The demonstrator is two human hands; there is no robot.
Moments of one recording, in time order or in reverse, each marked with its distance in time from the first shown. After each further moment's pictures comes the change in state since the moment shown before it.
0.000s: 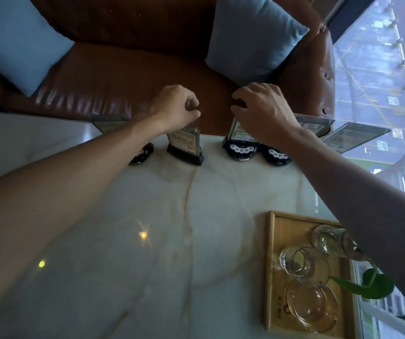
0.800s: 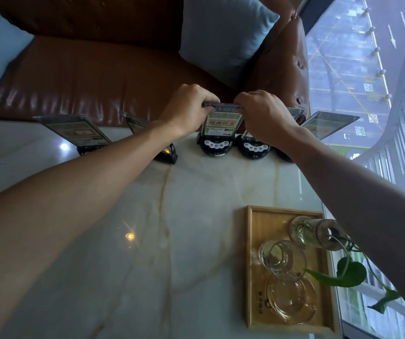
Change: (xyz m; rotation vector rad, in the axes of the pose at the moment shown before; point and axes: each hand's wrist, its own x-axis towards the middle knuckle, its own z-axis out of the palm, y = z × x) left_hand 0.027 0.079 0.064 -0.200 0.103 0.273; right_hand -0.031 0.062 -0.003 -0.050 -0.150 0.049
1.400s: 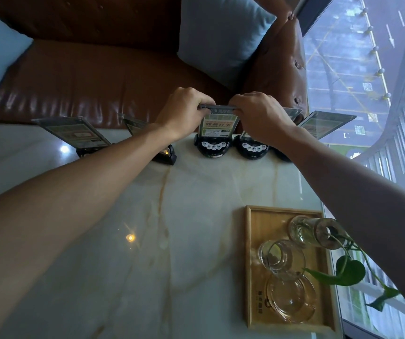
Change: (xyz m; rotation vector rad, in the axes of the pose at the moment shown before) left_hand -0.005 -0.003 -0.001 0.043 0.002 0.024; right_hand 0.000 -0.001 0.000 0.003 -0.020 -0.006
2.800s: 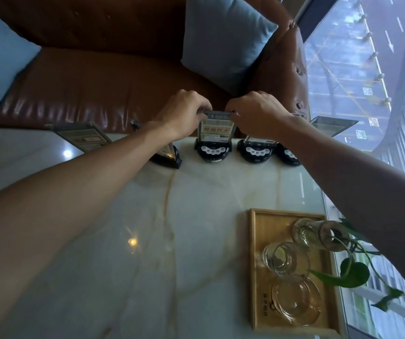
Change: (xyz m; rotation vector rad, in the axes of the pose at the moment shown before) left_hand 0.002 -0.009 -0.019 0.126 -0.099 -0.025; right_hand 0.017 -0.014 -0.016 -0.144 -0.134 -0.027
